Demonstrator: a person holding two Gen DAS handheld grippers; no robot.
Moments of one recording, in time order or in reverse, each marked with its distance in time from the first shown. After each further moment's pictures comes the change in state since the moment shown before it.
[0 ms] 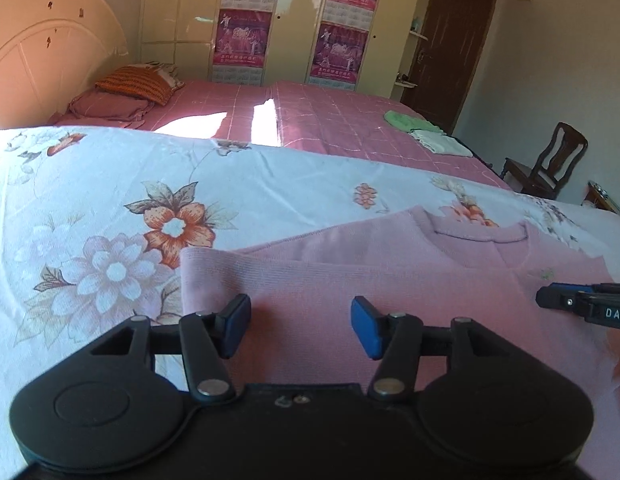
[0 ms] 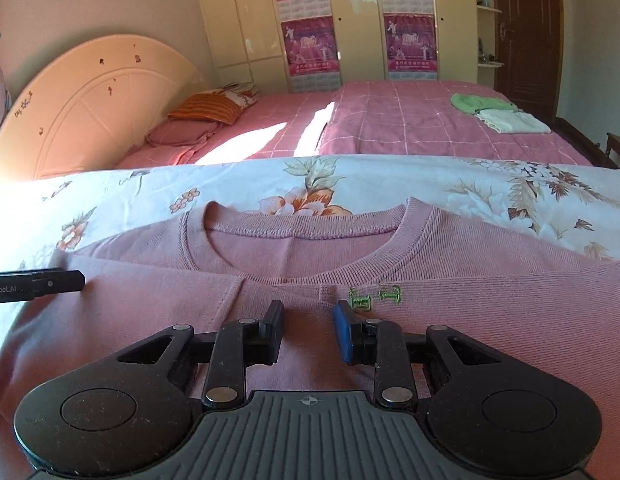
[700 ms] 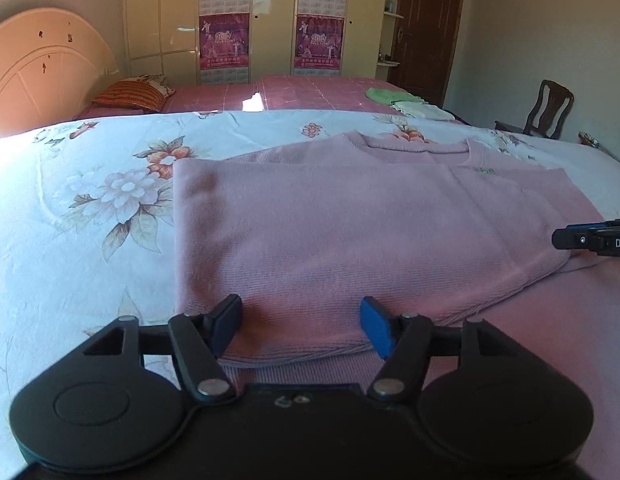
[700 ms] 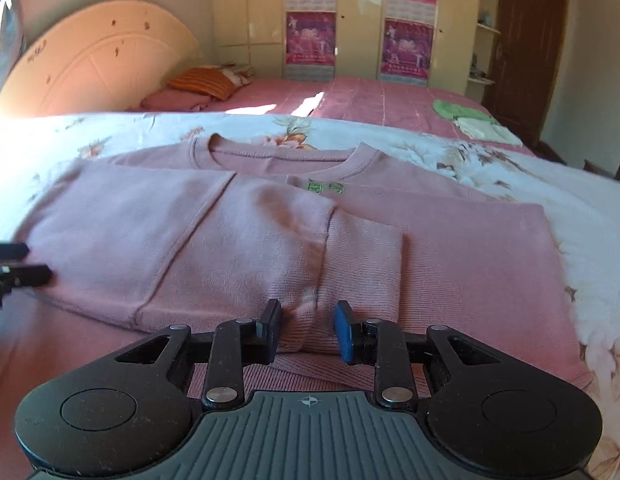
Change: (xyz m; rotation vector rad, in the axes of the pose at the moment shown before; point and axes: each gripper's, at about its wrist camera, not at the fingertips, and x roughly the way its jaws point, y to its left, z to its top) left arm -0.066 -0.035 -0.073 0.090 0.016 0.054; right arm -0.068 -0.010 -0.059 -0.026 0.004 -0.090
